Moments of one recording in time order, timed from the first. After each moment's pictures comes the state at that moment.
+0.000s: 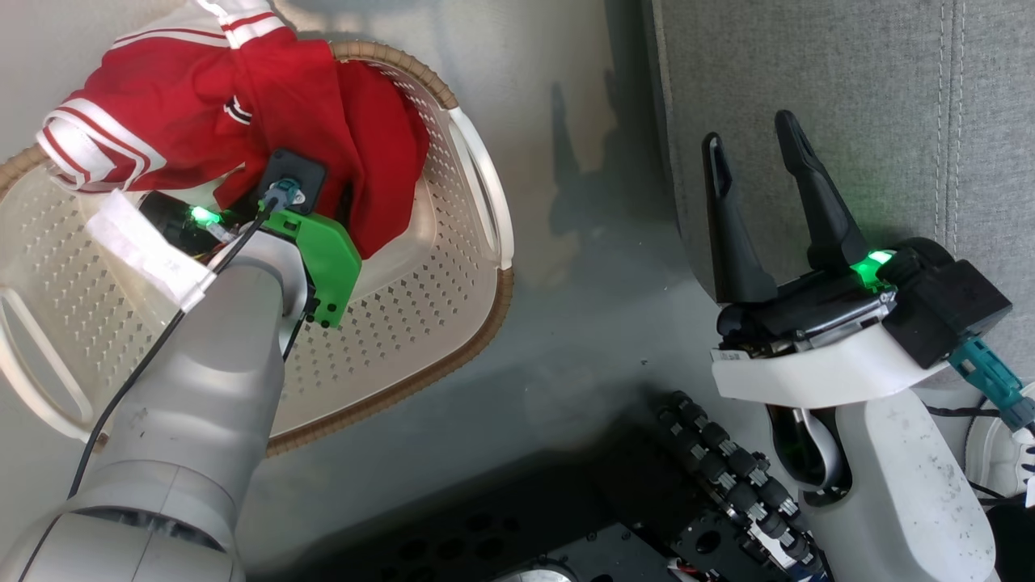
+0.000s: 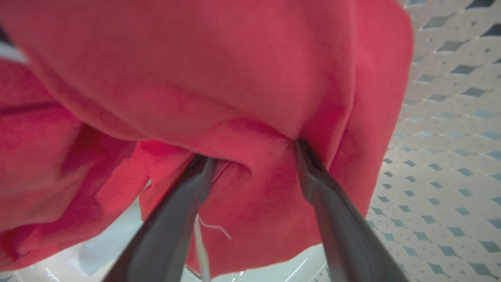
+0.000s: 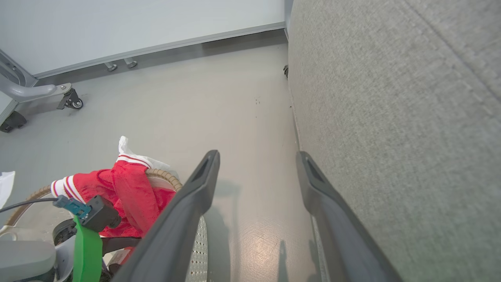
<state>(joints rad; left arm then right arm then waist) -1.02 0.08 -0.47 1.29 -0.09 -0.10 -0.17 -0.32 -0.05 0.20 -0.10 0.26 0.13 -0.26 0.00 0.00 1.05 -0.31</state>
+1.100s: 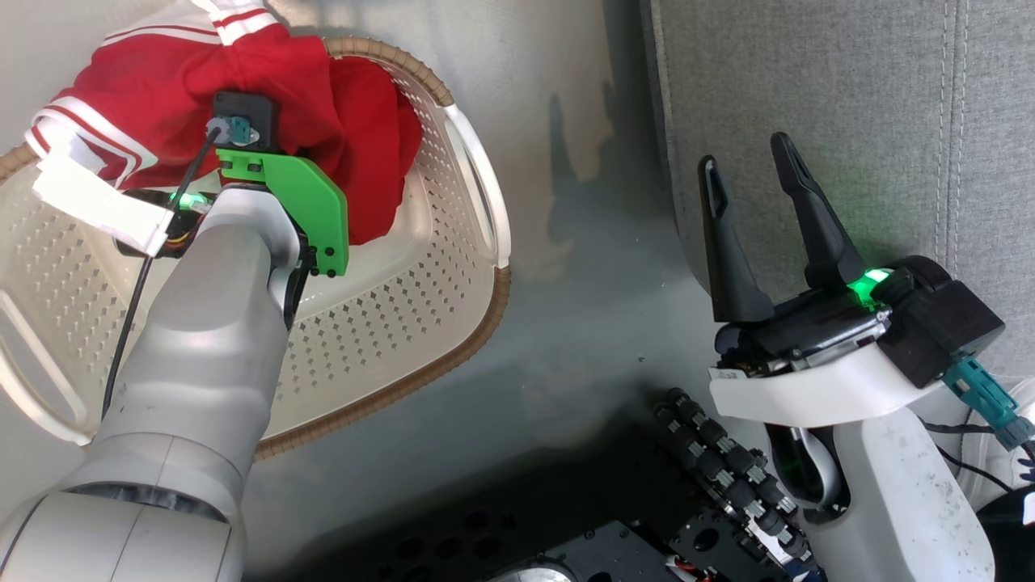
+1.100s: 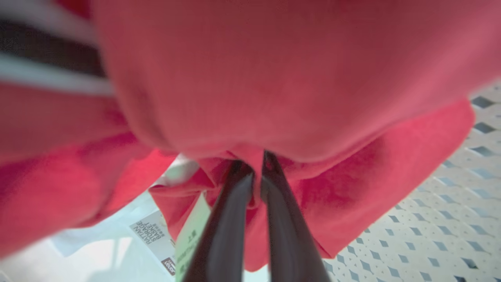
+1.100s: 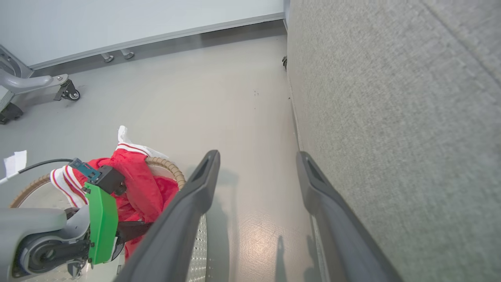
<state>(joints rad) -1.08 0.05 -0.37 1.29 -0.30 -0.05 -0.01 -0.28 -0.05 0.21 -0.13 0.24 0.13 -0.26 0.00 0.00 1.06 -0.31</state>
